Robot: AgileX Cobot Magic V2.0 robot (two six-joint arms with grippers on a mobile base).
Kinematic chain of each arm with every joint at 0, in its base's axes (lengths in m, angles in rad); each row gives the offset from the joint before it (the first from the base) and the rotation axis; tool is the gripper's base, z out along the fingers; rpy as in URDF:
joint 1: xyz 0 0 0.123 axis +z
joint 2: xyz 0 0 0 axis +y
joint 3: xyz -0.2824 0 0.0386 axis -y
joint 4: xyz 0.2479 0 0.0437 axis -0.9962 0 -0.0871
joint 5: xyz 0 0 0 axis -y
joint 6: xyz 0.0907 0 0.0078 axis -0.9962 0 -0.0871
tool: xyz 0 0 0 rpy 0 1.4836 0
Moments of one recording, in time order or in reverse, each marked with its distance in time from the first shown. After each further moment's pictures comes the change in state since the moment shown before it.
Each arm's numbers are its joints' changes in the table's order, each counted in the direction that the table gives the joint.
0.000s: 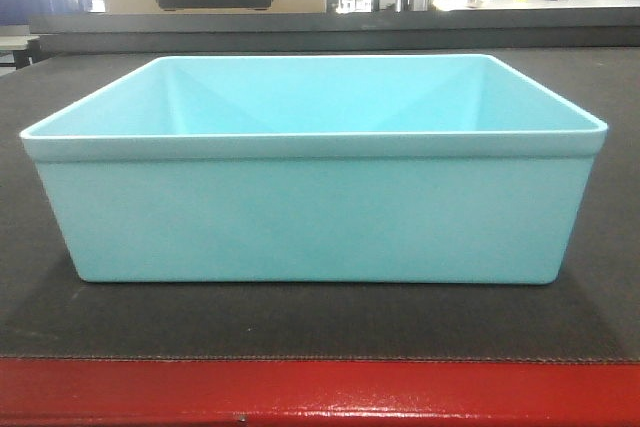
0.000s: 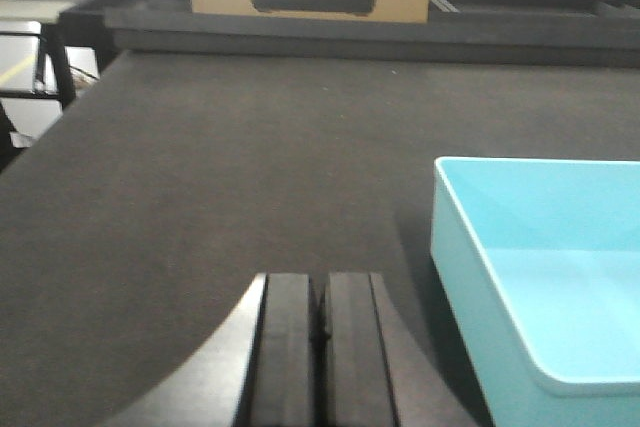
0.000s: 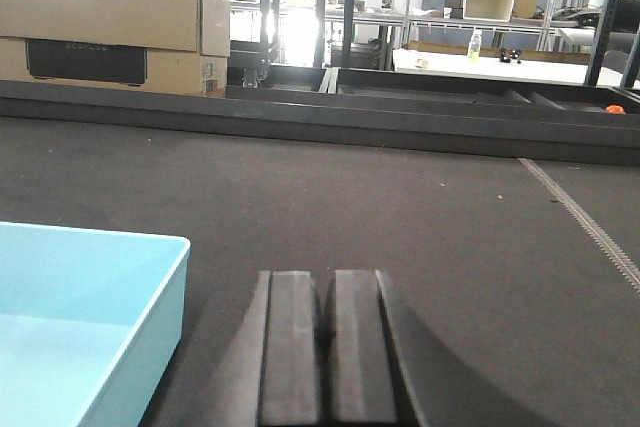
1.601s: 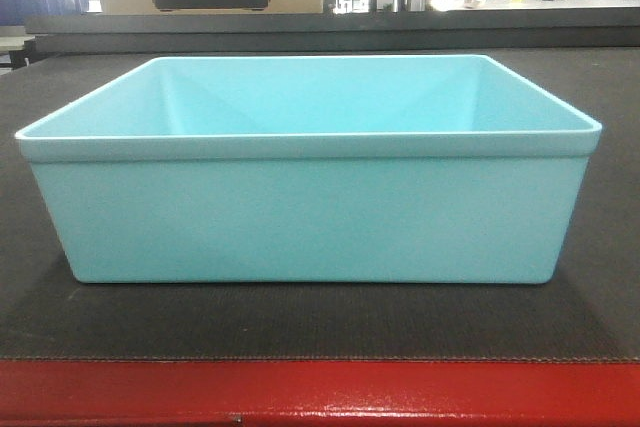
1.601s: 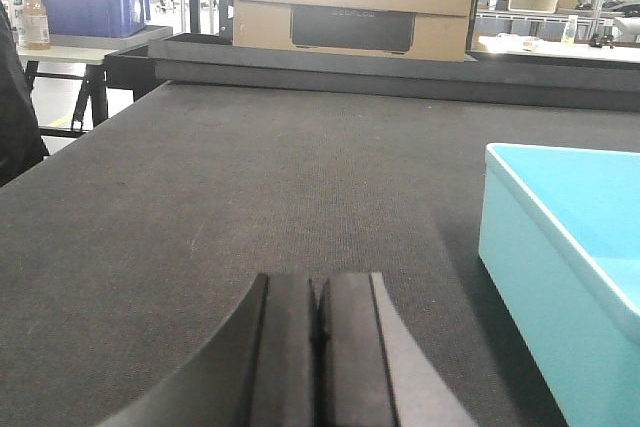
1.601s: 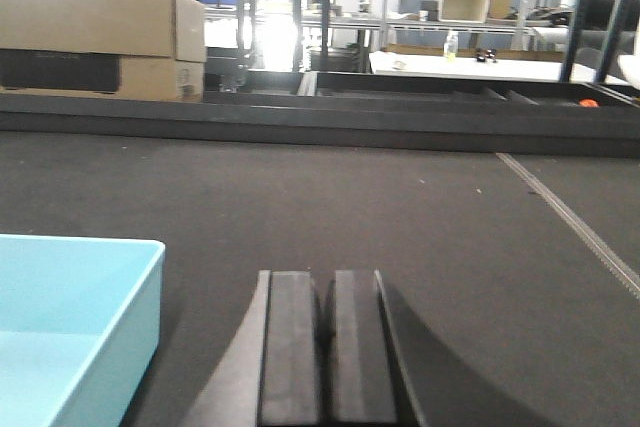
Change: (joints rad) left arm 0.067 -0.160 -0.388 0.048 0.344 -0.022; right arm -0.063 -0.014 -0.101 -0.031 0.103 0.000
